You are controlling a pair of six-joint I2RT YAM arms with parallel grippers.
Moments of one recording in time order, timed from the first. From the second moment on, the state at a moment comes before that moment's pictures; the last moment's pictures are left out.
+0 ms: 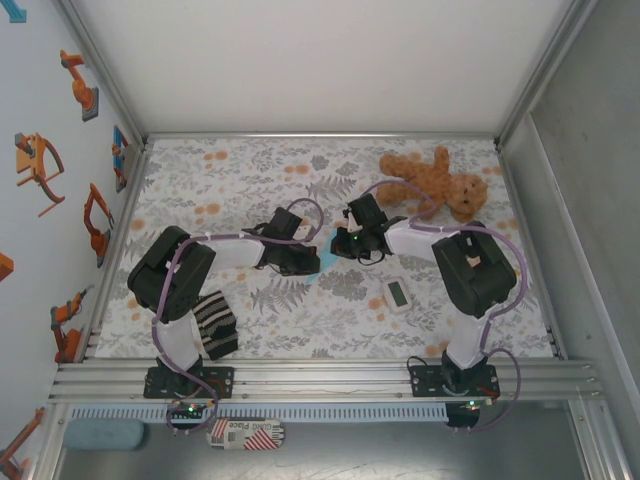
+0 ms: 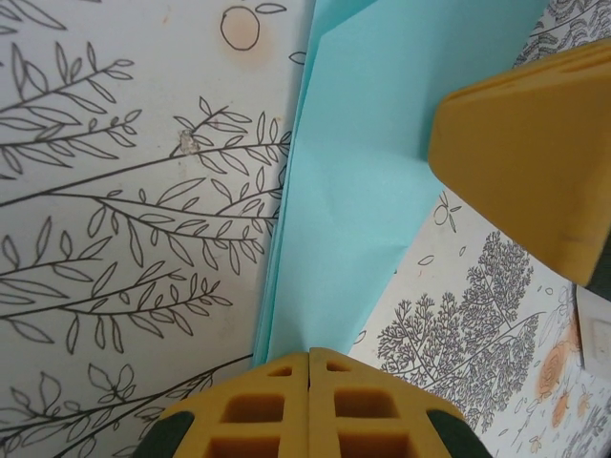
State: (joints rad) left arm -0.69 1.85 0.96 -0.18 0.43 -0.56; right arm 0.57 1.86 1.05 -0.19 -0.37 0.66
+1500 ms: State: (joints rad) left arm -0.69 1.92 1.04 -0.15 0.48 -0.58; right arm 0.57 1.92 1.10 -0.26 -0.37 0.68
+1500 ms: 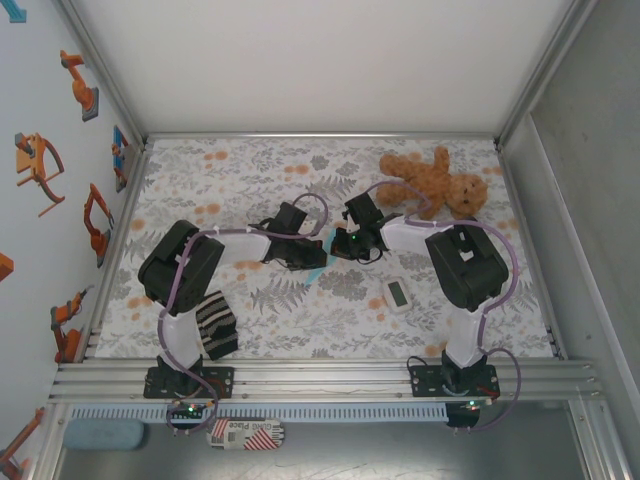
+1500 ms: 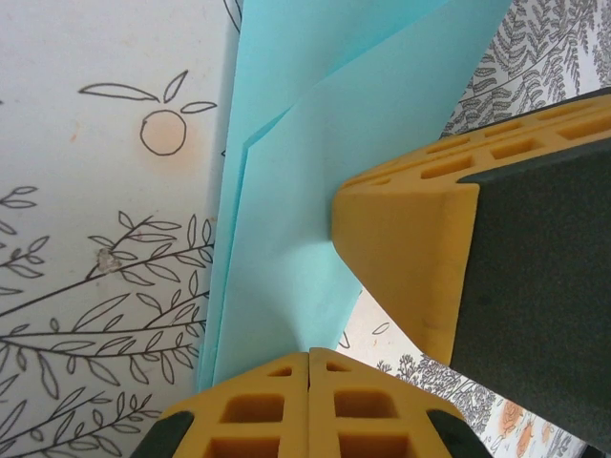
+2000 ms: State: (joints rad) left arm -0.71 1.80 0.93 -0.25 0.41 -0.50; right arm 0.57 1.92 1.10 -0.26 -0.37 0.69
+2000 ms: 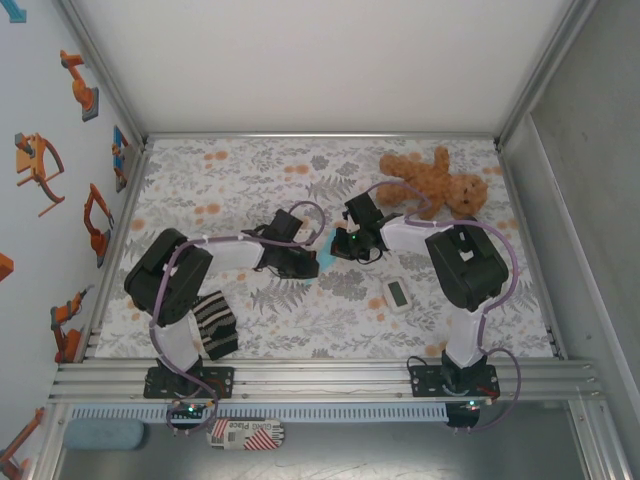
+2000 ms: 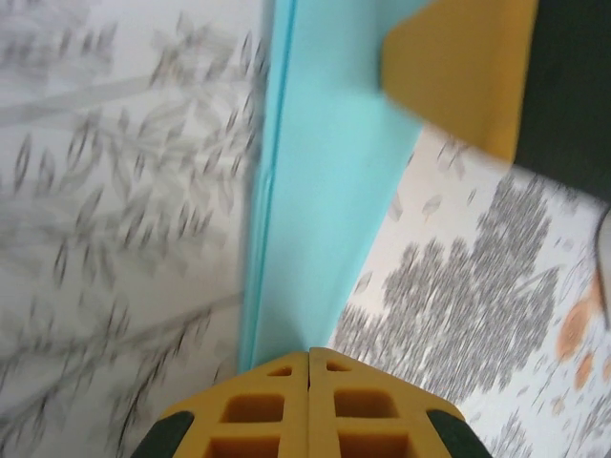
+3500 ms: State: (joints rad) left arm -0.71 1.86 0.93 -0.07 0.45 -0.53; right arm 0.57 1.92 1.09 -0.25 -0.39 0.71
